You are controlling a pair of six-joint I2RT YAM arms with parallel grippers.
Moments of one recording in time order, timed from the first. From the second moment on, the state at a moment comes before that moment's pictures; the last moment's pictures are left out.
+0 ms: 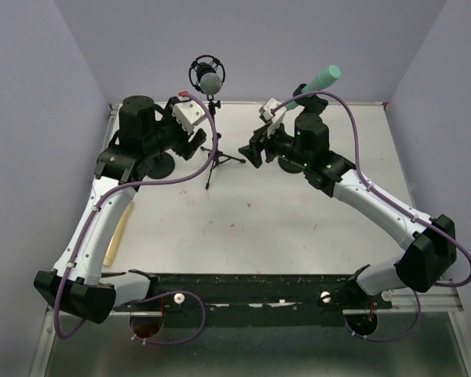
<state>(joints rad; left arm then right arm) -0.29 1.19 1.37 -0.53 0.42 0.47 0.65 1.47 1.27 0.04 -0.27 -0.10</state>
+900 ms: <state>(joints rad) -0.16 0.91 0.94 -0.29 0.25 0.03 0.66 1.90 1.47 0.50 -0.17 0.11</state>
